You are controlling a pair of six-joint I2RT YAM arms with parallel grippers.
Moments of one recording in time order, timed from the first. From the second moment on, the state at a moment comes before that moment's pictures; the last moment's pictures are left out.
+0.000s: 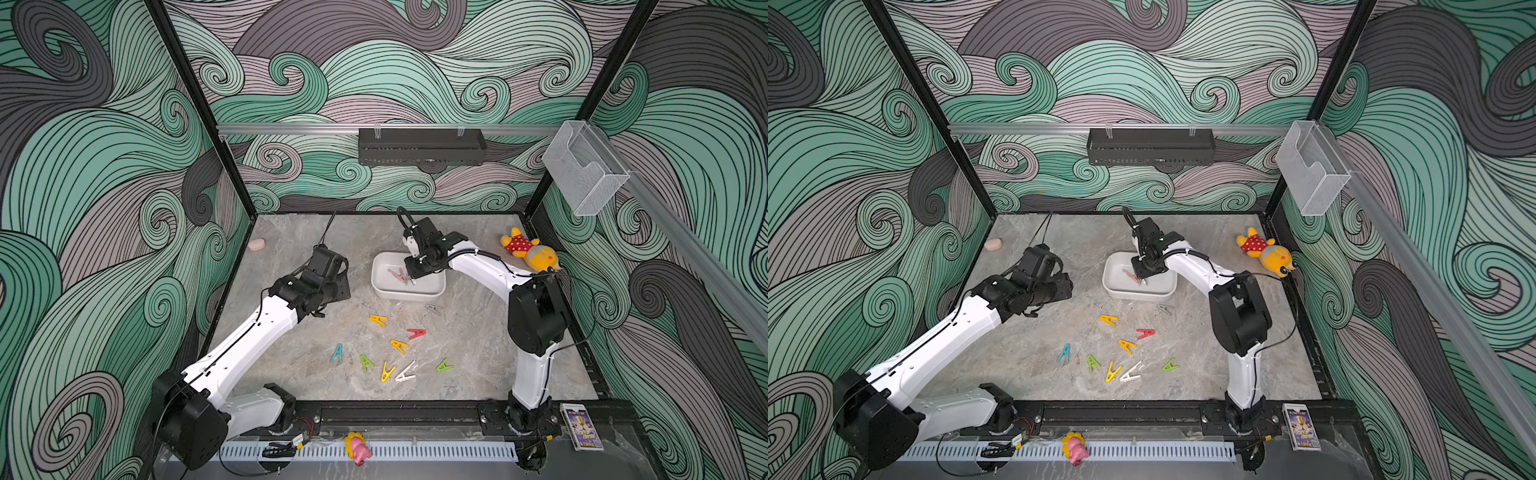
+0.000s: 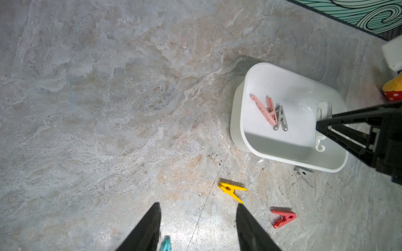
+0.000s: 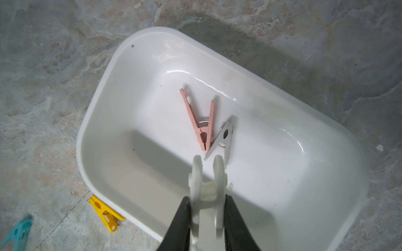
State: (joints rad) left arm -0.50 1.19 1.01 -0.76 -0.17 -0.64; right arm 0.56 1.97 1.59 -0.75 -0.04 0.11
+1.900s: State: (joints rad) left arm -0.63 1.32 0.83 -0.97 -0.03 -0.74; right arm 0.71 1.48 1.21 -0.51 -0.09 0.20
